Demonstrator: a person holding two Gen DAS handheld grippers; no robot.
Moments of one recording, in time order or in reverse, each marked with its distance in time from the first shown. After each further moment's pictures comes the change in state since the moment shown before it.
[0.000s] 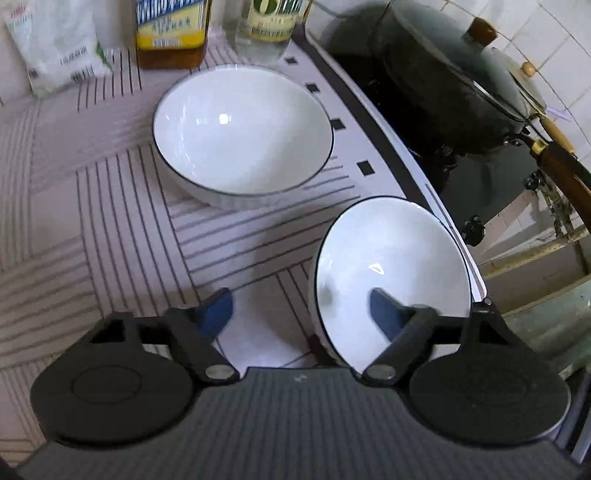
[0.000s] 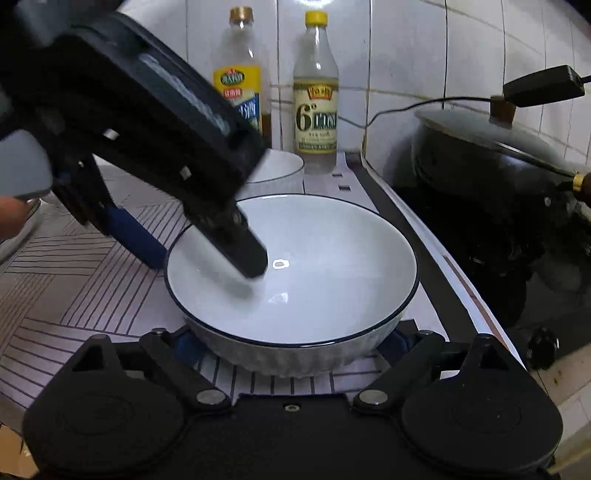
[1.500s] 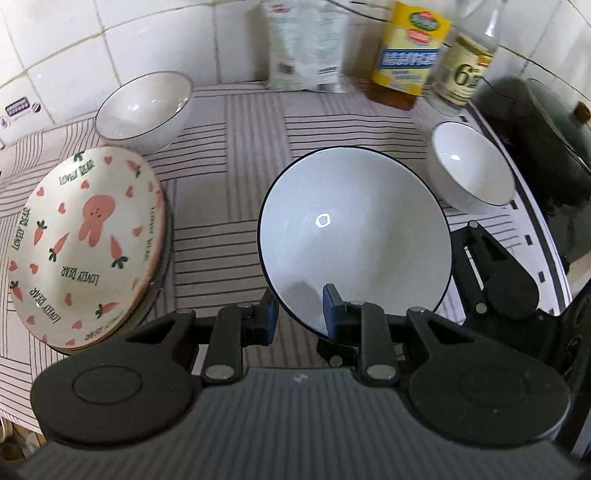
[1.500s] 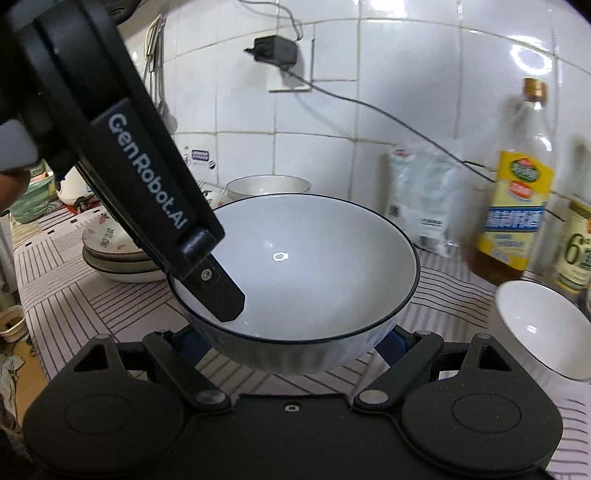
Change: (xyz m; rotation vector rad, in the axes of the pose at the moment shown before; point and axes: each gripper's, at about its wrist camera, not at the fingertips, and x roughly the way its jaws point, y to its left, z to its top) left arm -0.117 0.144 -0.057 -0.171 -0.120 0.284; right arm 0.027 0.159 0.057 -0.352 -0.088 0.490
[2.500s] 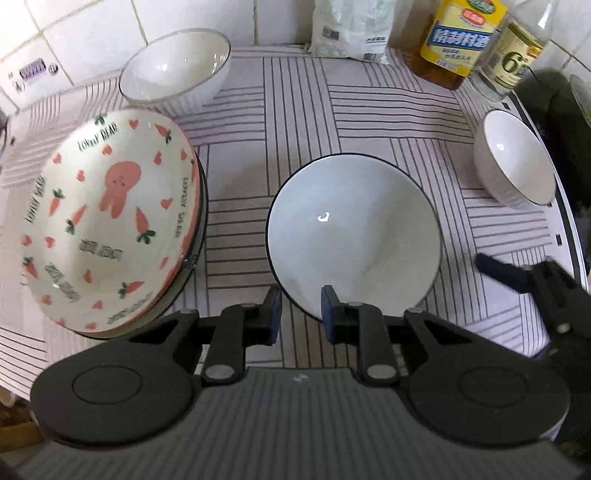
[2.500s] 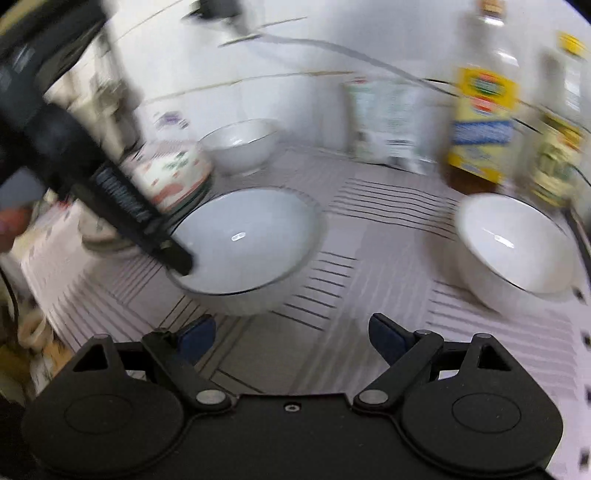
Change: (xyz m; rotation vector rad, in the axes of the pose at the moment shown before) left arm 0.007 0.015 0.018 -0.055 0.144 0.069; right arm -0.031 -0.037 0.009 0.243 0.243 -0.006
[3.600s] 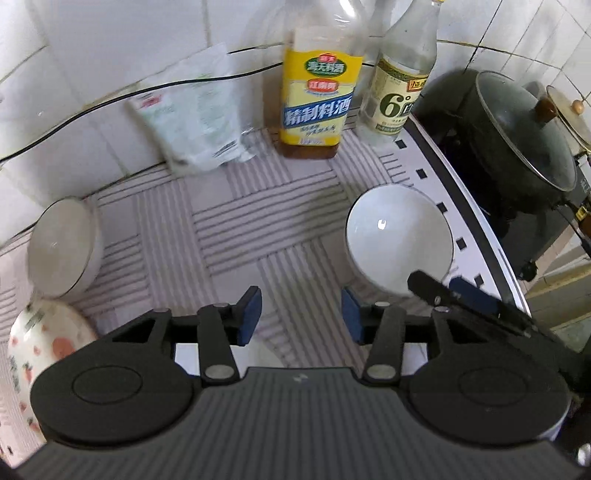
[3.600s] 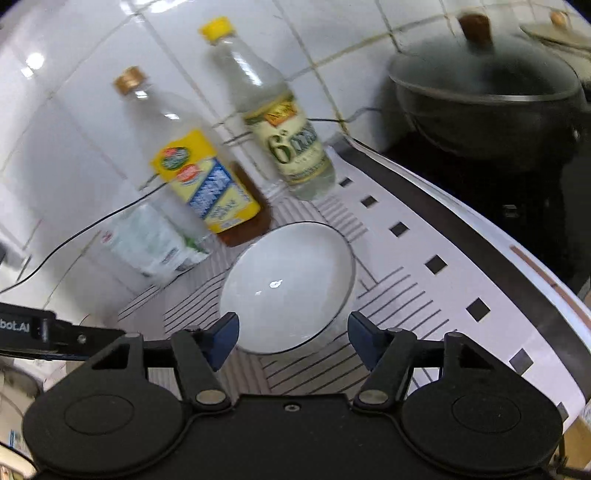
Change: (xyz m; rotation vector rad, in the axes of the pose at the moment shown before) left arm -0.013 -0.115 0.099 0.248 -0.056 -0.128; right arm -0.037 -0.119 0.015 0.797 -0.169 -0.325
